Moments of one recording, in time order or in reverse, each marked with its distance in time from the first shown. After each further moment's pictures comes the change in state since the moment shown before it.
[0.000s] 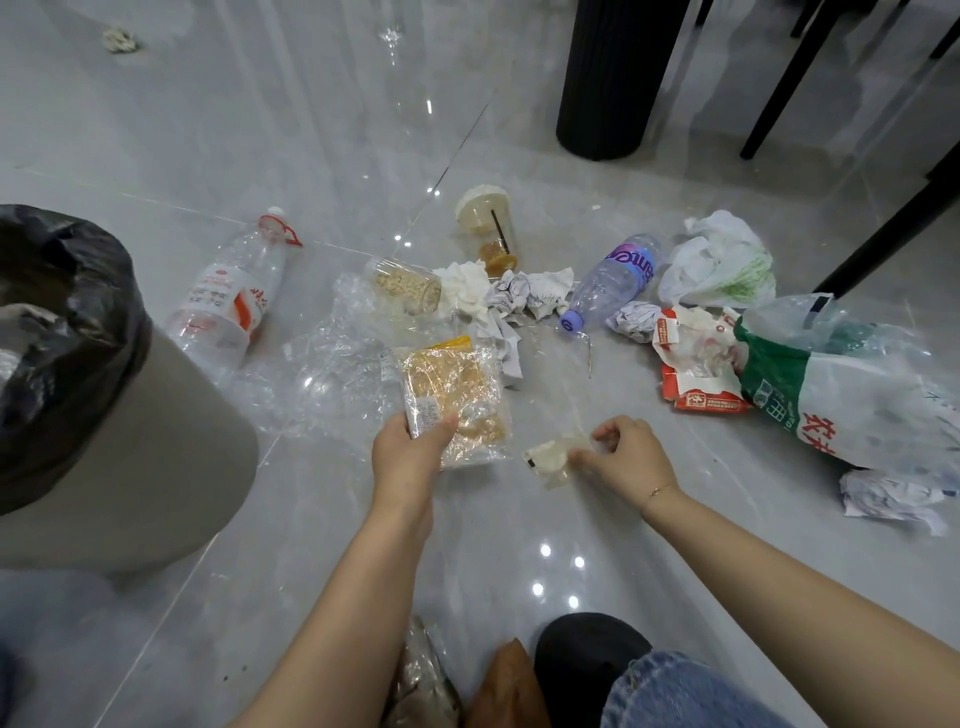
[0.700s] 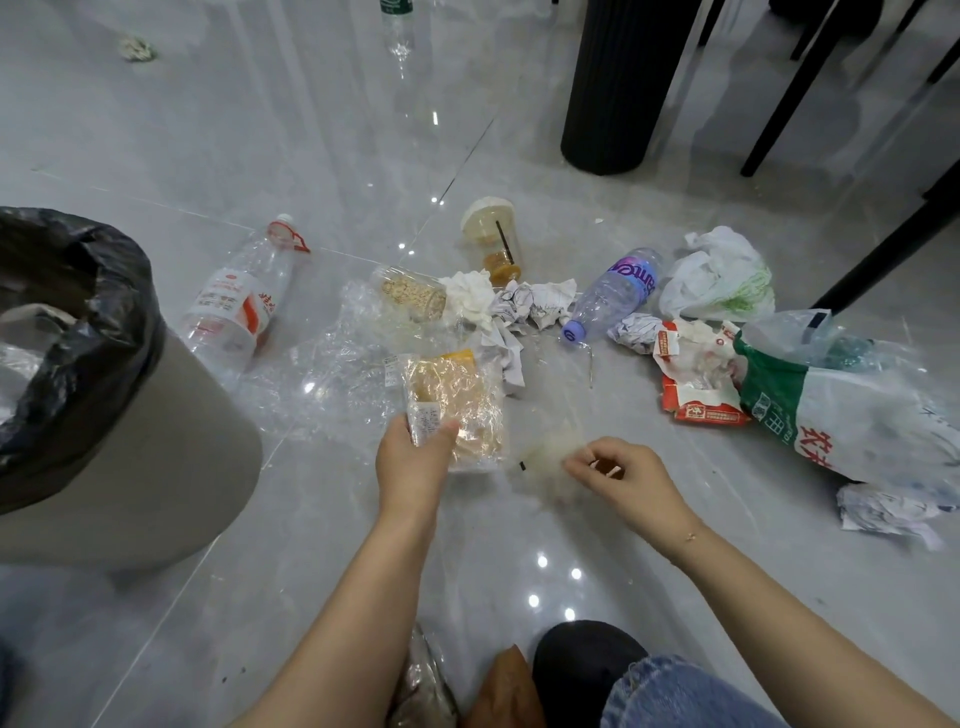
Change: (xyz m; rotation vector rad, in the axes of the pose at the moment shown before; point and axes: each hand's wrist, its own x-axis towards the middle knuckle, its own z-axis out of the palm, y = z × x) left_hand 0.002 -0.004 -0.001 0.103 0.035 0.129; right_hand -0.047 -0.019 -0.021 0.317 -0.159 -0.313
